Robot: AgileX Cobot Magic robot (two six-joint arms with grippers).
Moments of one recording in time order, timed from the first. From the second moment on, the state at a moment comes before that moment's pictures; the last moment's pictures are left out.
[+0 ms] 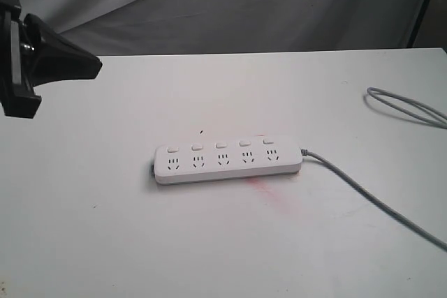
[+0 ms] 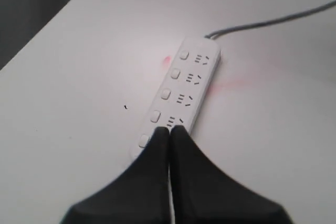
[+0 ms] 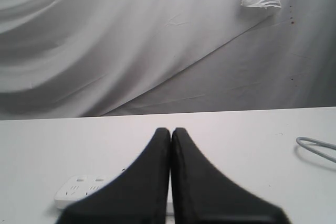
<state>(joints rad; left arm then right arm) -0.24 1.32 -1.05 -0.88 0.96 1.38 0.18 0.01 -0.04 0.22 0.09 -0.03</state>
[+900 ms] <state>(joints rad) -0.21 1.77 -1.05 -0.92 0.87 1.81 0.18 0.01 -0.04 0.22 0.09 -0.03</state>
